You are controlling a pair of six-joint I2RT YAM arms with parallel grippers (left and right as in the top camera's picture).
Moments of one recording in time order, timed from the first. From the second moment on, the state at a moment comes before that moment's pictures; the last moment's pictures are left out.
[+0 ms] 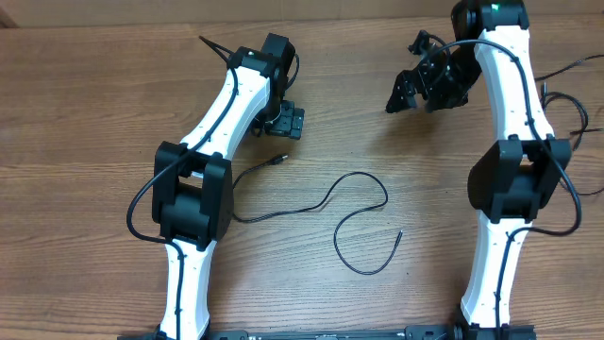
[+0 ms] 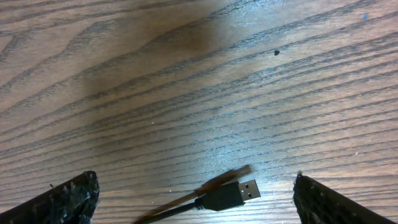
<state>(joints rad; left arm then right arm) -0.34 2.30 1.99 -1.19 -0.03 -0.21 0.00 2.37 2.39 -1.64 -0.42 -0.28</state>
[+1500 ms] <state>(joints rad) -0.34 2.30 1.99 -1.19 -0.03 -0.21 0.34 1.93 1.19 -0.85 -0.47 -0.28</state>
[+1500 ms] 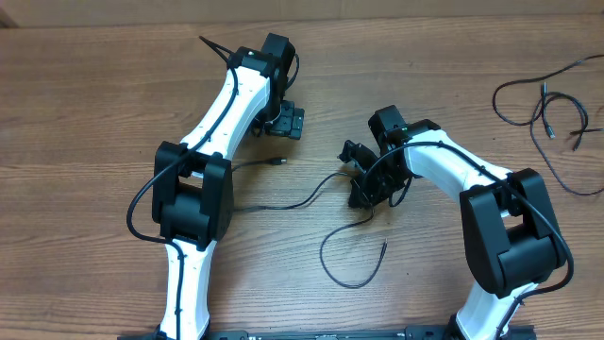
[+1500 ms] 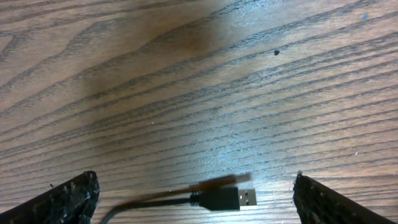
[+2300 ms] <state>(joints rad) -0.34 2.30 1.99 -1.19 -0.03 -0.21 -0.04 1.92 2.04 -1.23 -0.17 0.18</state>
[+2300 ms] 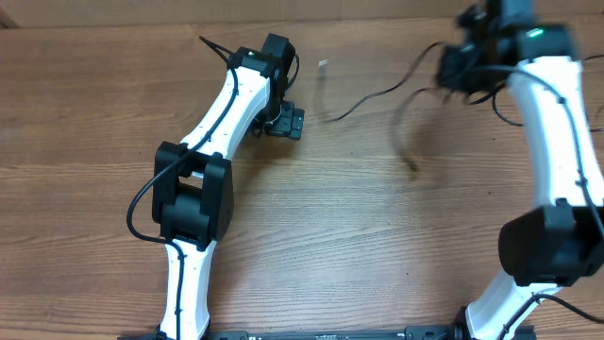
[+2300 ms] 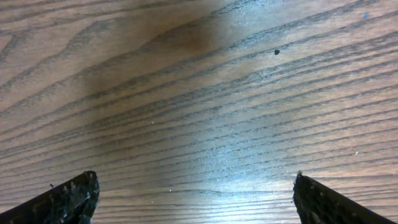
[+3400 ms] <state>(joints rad) -0.34 2.30 1.99 -1.19 -0.03 -0.21 -0.81 1.90 2.57 -1.45 0.09 0.42</state>
